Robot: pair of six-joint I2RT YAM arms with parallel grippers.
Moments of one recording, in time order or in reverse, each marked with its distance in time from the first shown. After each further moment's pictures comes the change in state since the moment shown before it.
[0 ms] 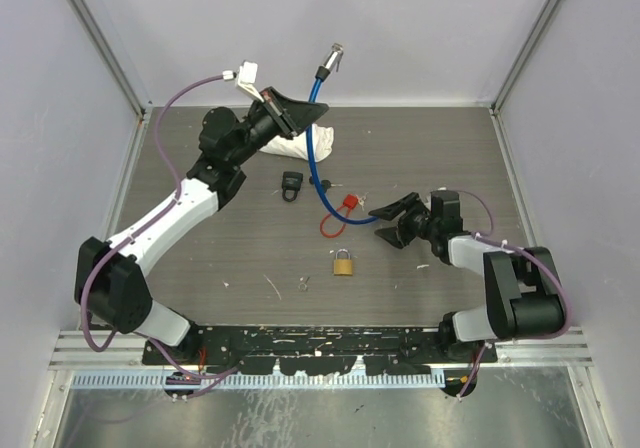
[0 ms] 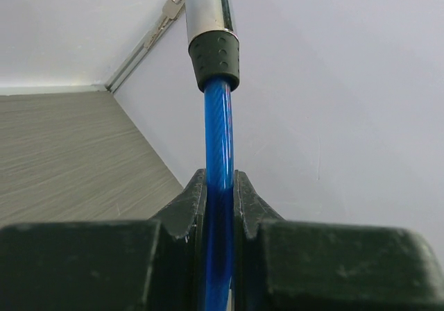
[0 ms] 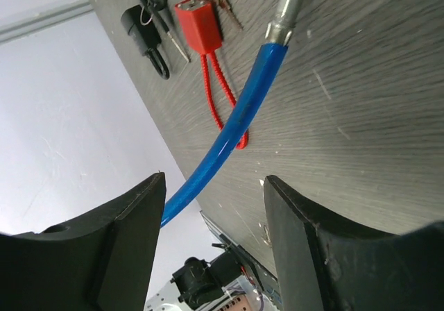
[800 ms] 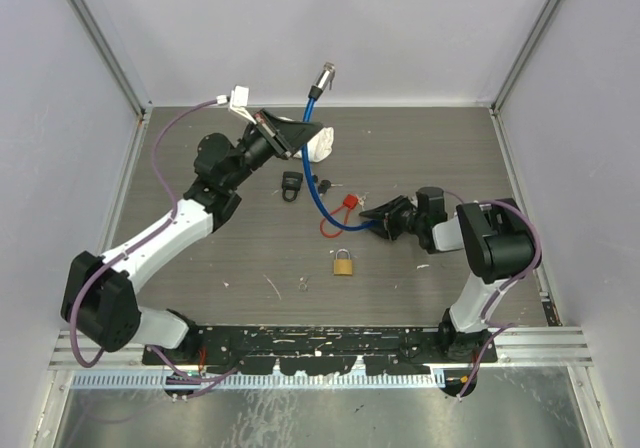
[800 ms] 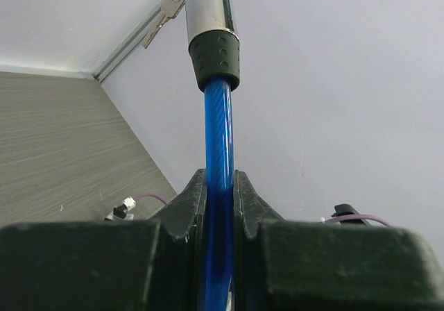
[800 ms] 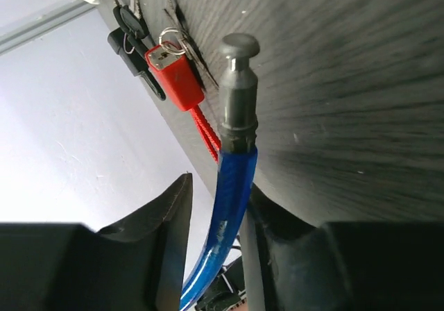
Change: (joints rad) left arm -0.025 -0.094 -0.200 0.124 -0.049 -0.076; right arm 0.040 0.394 0.080 0.309 -0.055 0.113
